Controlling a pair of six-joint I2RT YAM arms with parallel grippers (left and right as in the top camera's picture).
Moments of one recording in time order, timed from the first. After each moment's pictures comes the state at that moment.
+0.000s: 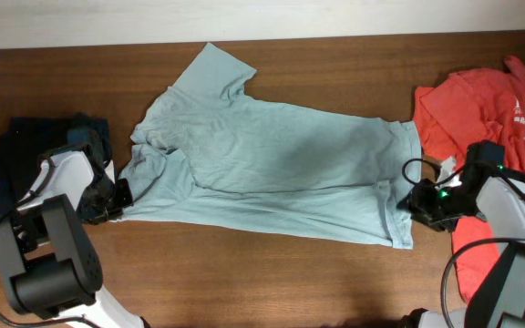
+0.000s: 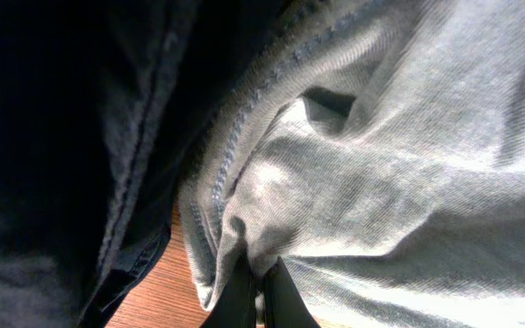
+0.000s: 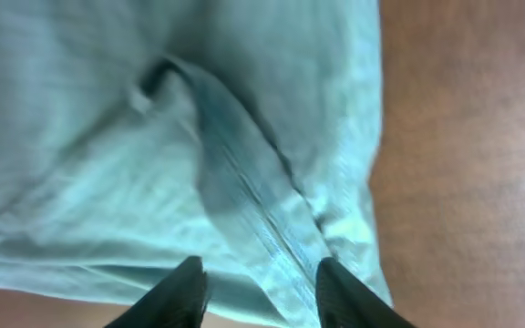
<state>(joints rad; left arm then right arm) 0.27 1.90 1.17 -0.91 -0.10 -0.06 -0.40 1.58 0.92 -0.87 -0.41 0.13</state>
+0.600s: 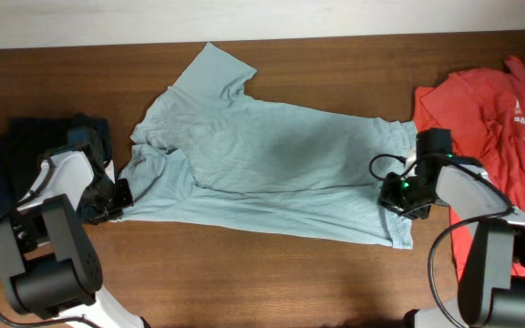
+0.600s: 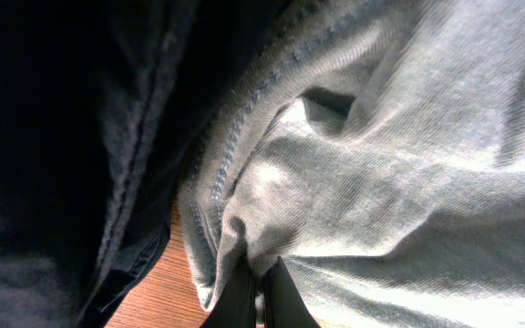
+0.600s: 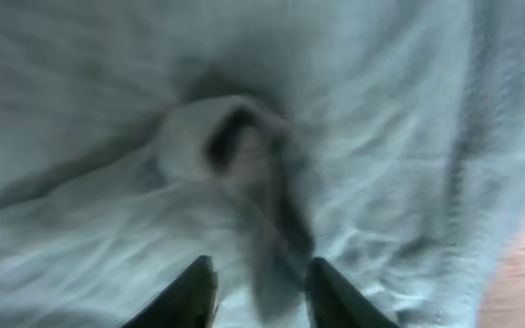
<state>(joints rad) 0.27 1.90 1.17 -0.91 -0.10 -0.06 -0.15 1.69 0.92 -0.72 -0.21 0.28</state>
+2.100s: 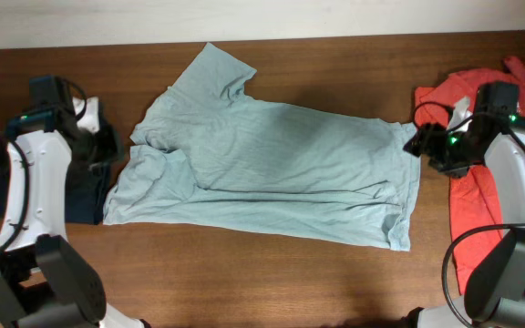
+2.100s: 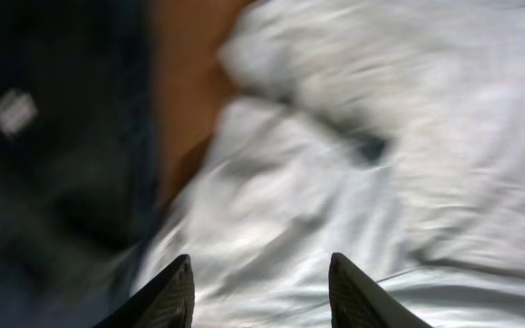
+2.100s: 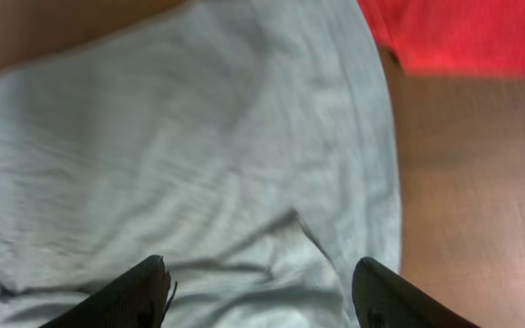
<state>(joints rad) 0.23 1.76 1.48 -0.98 0.17 0.05 -0.32 1.69 1.32 -0.92 -0.36 0.19</state>
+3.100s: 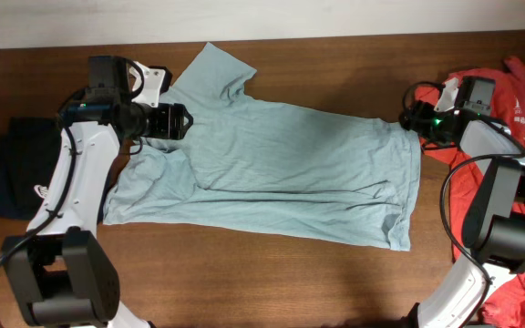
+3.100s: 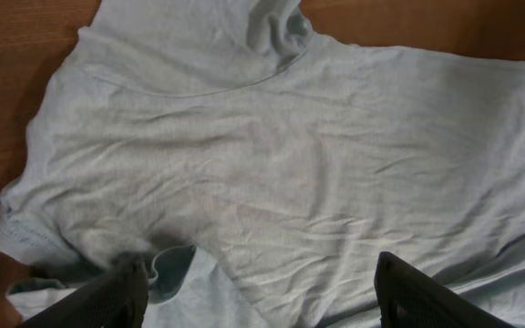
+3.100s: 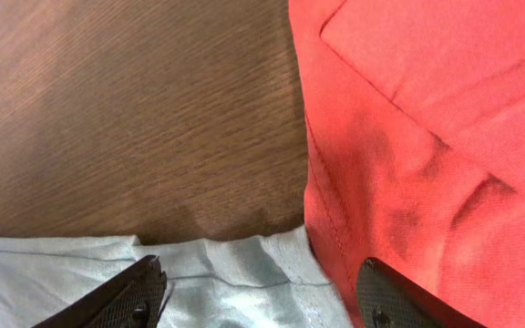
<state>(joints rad) 0.02 1.79 1.48 -0.74 0.38 0.14 -0.32 2.05 1.34 -0.31 -0.36 0.21</state>
